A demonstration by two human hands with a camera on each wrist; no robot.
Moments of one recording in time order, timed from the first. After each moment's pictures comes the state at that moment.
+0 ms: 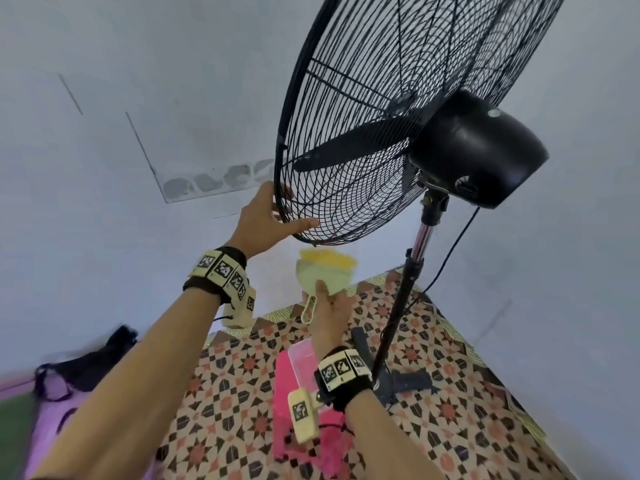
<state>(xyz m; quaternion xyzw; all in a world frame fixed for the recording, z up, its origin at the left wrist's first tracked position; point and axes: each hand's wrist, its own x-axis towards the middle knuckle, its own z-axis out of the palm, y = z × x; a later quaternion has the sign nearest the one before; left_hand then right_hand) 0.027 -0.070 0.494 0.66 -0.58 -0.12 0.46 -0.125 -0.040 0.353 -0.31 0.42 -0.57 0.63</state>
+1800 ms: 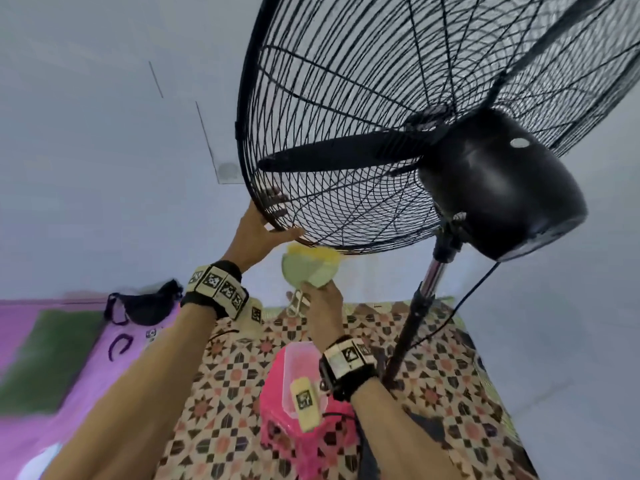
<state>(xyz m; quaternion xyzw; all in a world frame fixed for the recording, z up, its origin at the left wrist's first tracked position) -0.025 -0.083 0.466 0.66 -0.42 -0.15 0.60 -0.178 -0.131 0.362 -0.36 0.32 -0.32 0.82</state>
